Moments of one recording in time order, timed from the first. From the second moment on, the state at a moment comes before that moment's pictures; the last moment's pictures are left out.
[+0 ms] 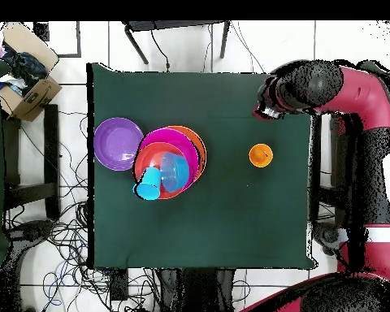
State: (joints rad) arm -0.83 -0.41 0.81 1.03 -0.60 1.26 0.37
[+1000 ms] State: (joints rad) arm -0.83 -0.39 0.80 0.97 -0.70 1.29 0.36
